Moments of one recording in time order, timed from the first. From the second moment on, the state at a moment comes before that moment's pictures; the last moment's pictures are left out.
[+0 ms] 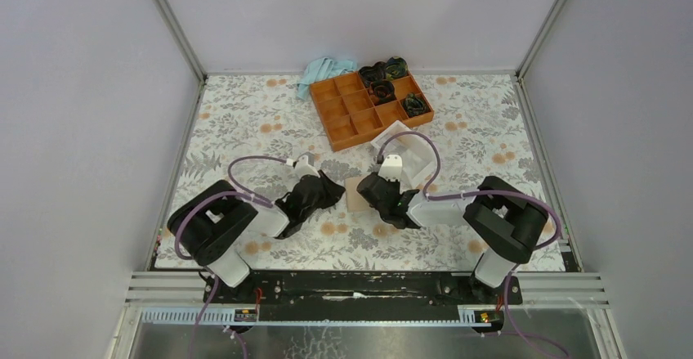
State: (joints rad) left arm -0.72 1.64 0.39 0.75 -0.19 -0.99; right arm 0.96 1.68 0.73 0.04 0.64 0.75
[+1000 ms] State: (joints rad) left arm -0.73 0.92 0.45 0.18 -0.58 -0.72; right arm 0.96 1.20 0.77 -0.33 0.93 0.52
